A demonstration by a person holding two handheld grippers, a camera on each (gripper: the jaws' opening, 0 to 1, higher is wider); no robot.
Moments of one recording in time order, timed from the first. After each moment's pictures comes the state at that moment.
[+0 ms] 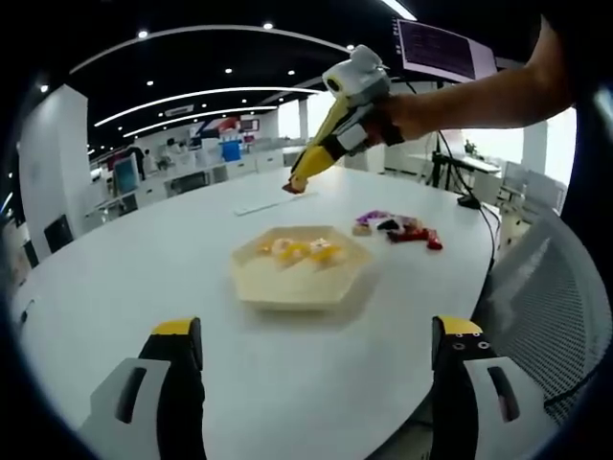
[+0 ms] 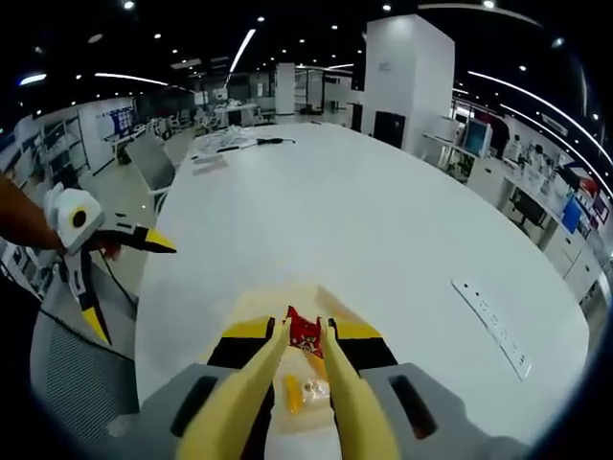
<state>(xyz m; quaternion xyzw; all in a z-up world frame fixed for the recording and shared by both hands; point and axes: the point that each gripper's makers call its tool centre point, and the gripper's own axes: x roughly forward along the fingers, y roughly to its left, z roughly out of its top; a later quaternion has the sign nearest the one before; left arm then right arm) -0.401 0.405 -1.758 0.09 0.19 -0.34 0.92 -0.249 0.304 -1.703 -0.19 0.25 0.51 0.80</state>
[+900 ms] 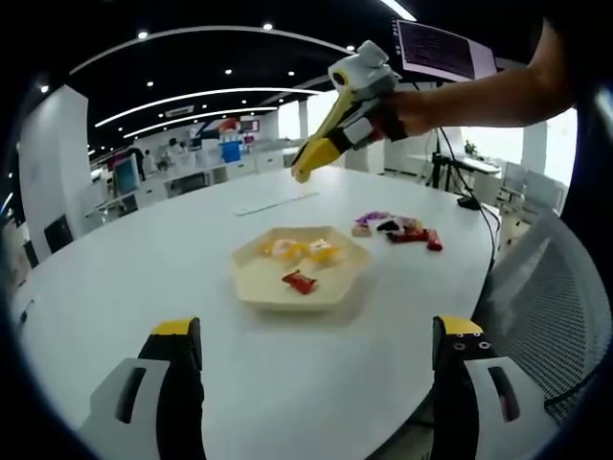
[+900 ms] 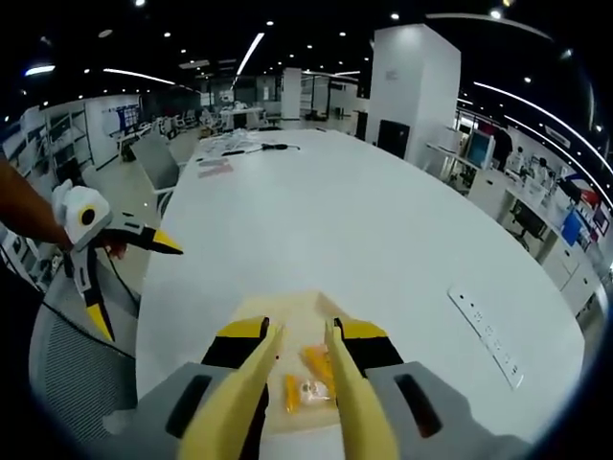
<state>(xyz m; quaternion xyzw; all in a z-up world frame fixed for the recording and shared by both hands) -0.401 0.404 -1.758 0.09 0.19 -0.34 0.92 -0.252 0.300 -1.689 -0.21 0.23 0.52 0.80</state>
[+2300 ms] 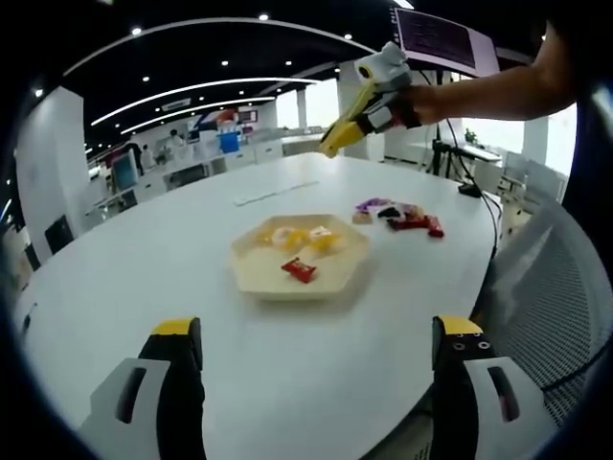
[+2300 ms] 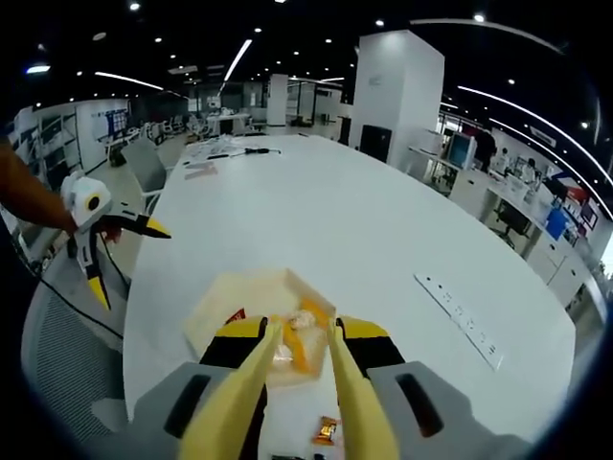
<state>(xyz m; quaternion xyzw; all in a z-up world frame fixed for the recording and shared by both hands) -0.402 0.405 -1.767 0.11 0.21 -0.33 0.91 -0.241 0.227 -1.686 -0.20 0.22 0.49 0.82</state>
